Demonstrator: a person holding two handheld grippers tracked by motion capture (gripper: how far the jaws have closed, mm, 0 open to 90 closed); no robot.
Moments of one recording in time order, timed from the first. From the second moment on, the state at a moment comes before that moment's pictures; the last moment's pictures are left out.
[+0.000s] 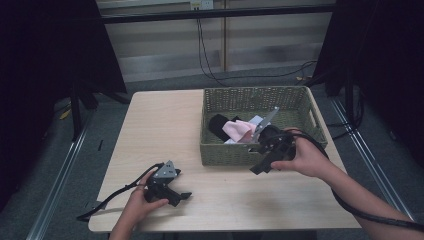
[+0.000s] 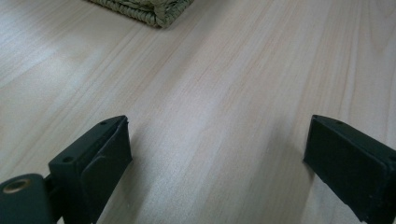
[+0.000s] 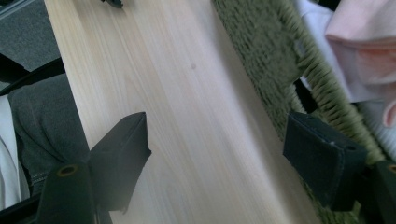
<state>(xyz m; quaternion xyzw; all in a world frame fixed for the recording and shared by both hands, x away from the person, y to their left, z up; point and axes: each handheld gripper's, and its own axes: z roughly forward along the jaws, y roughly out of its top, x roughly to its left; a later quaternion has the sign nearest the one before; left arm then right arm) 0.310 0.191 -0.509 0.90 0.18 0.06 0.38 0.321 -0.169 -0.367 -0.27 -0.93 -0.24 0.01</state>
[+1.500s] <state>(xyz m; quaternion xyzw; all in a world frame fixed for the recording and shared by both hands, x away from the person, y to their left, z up) 0.310 0.191 -0.509 0.90 0.18 0.06 0.38 0.434 -0.156 -0.368 -0.37 -0.91 -0.20 0.00</state>
